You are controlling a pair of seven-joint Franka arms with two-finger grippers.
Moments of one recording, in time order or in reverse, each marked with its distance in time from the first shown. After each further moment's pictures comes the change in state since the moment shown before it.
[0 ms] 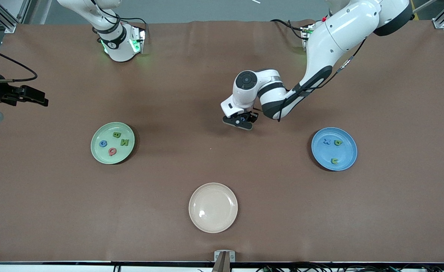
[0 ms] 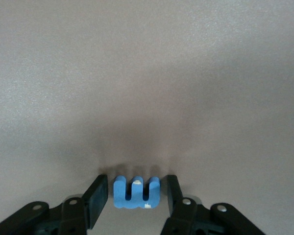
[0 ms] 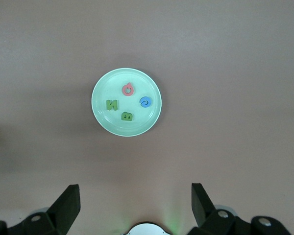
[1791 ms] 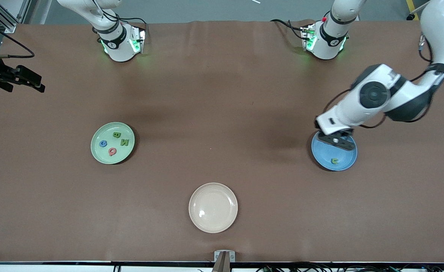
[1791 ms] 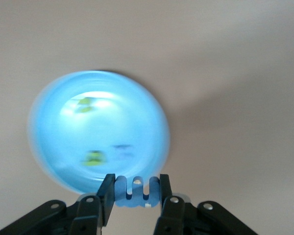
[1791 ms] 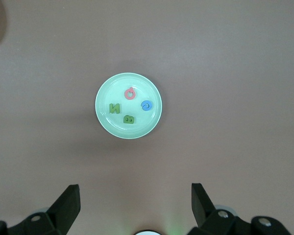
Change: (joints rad) left arm 1.161 -0.049 -0.635 -0.105 0.110 -0.454 0.671; right arm 0.009 -0.167 -0.009 -0.156 0.002 0.091 0.000
